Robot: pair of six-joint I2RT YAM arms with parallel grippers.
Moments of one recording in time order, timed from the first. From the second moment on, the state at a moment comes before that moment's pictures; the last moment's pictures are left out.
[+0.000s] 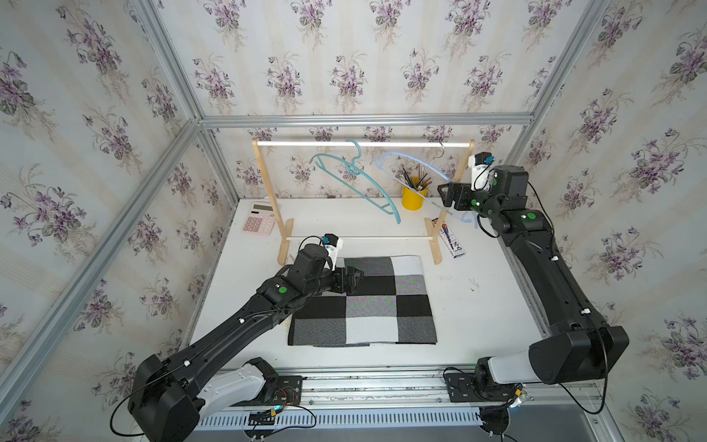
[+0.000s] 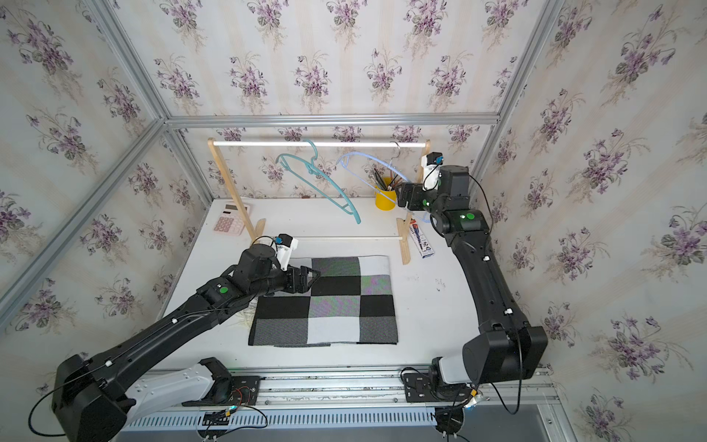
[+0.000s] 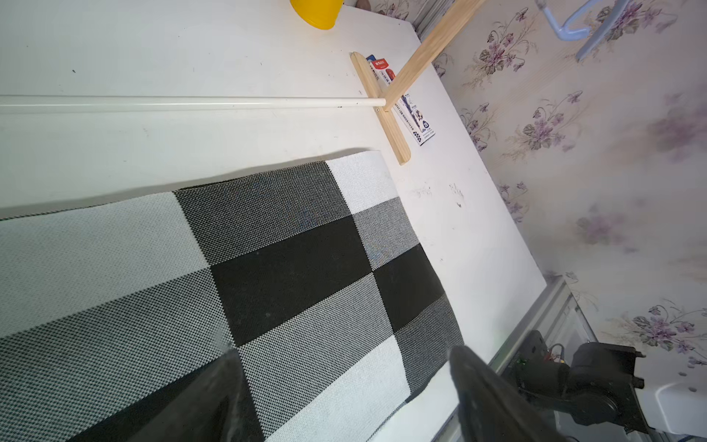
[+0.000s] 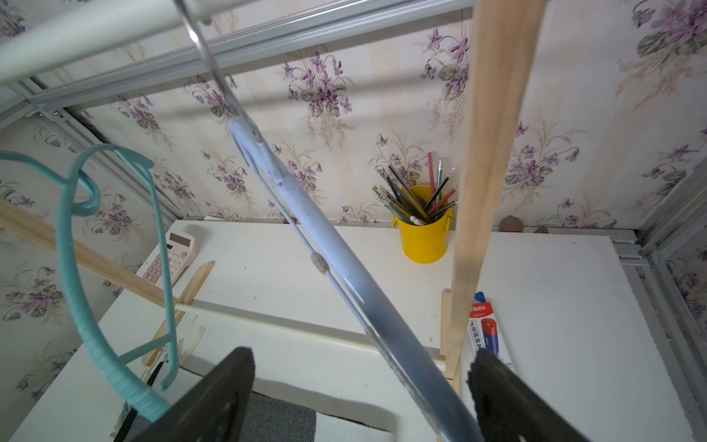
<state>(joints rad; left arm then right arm) -0.67 1.11 0.86 -0.37 0.22 -0.52 0.11 1.42 1.49 -0.50 -0.27 0.16</state>
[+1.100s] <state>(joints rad) -0.69 1.11 0.85 -0.35 0.20 -0.53 0.24 1.43 1.46 -0.51 -0.05 0.13</state>
